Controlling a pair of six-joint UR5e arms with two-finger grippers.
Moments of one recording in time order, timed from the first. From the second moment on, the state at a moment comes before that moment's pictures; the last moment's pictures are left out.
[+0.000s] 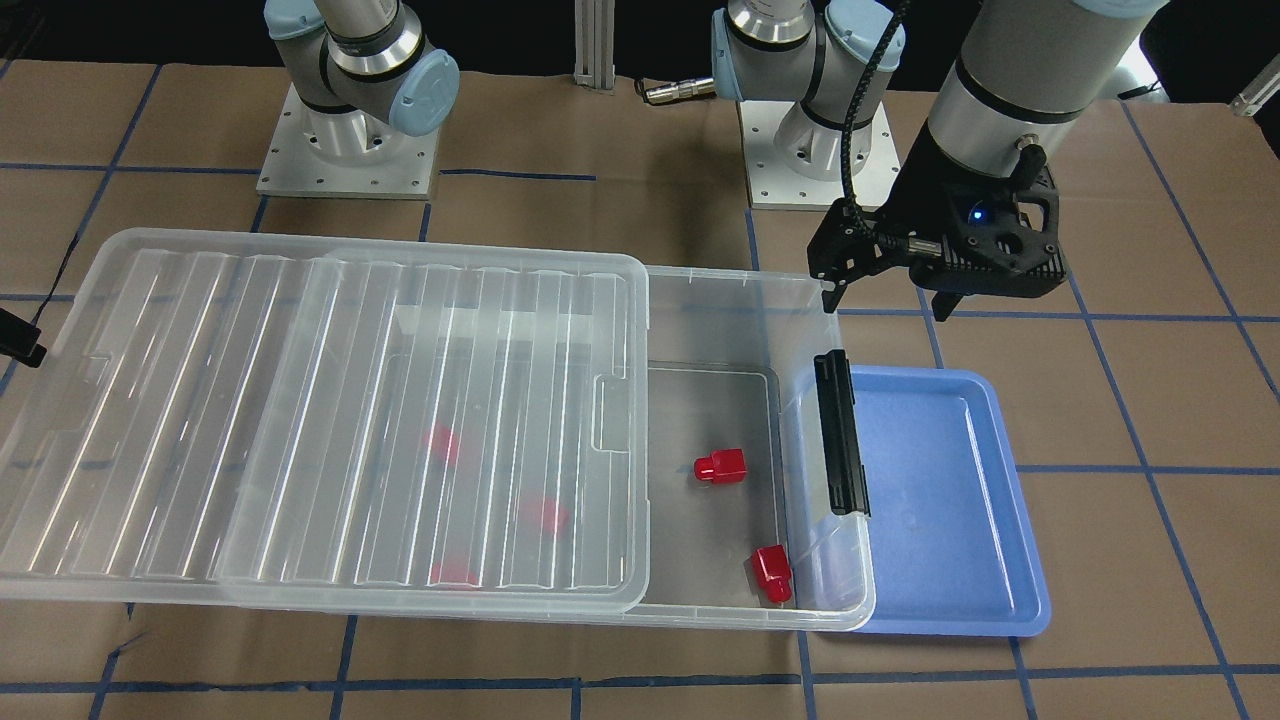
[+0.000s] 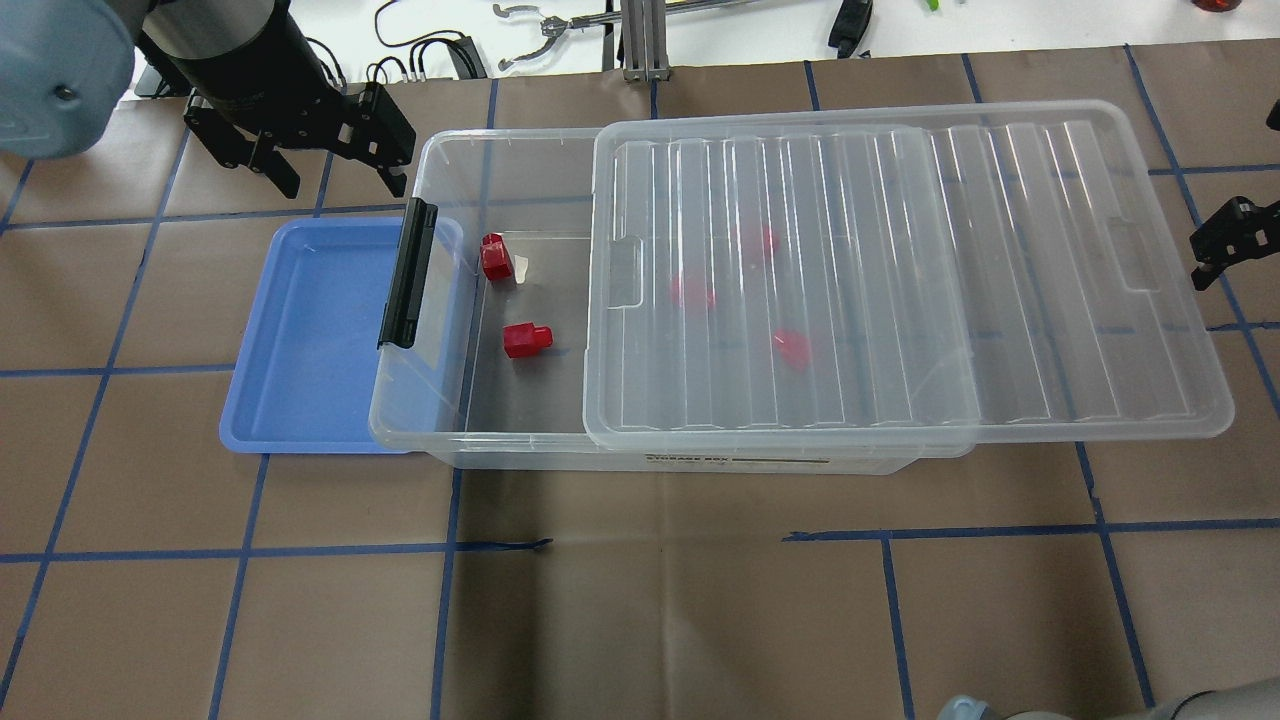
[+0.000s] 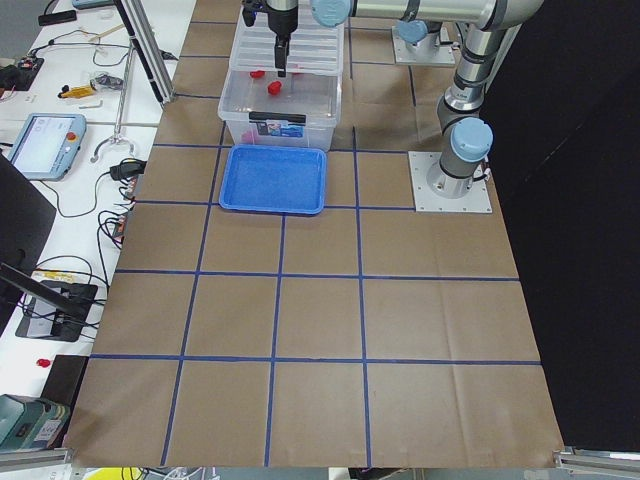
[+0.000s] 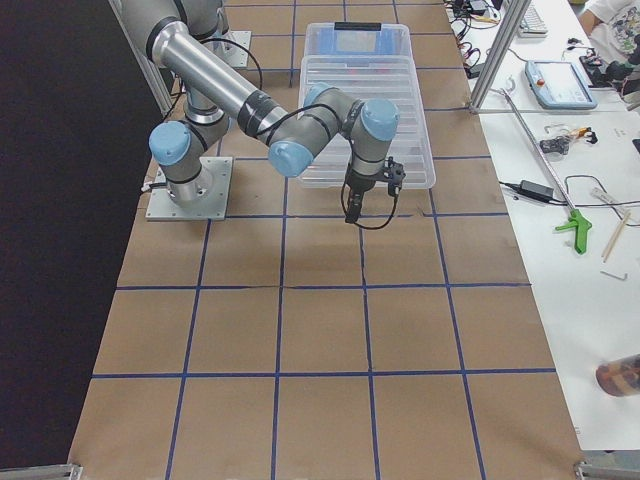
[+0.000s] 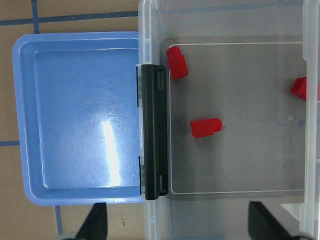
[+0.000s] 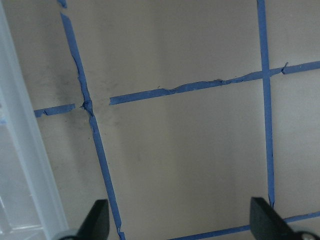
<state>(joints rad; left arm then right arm) -1.56 -1.67 -1.45 -1.55 1.56 0.07 0.99 -1.37 1.69 -1.82 -1.65 -0.42</state>
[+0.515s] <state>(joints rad) -1.56 -1.66 -1.45 -1.55 1.56 0.07 1.03 -1.37 1.70 -1.82 -1.65 -0.42</state>
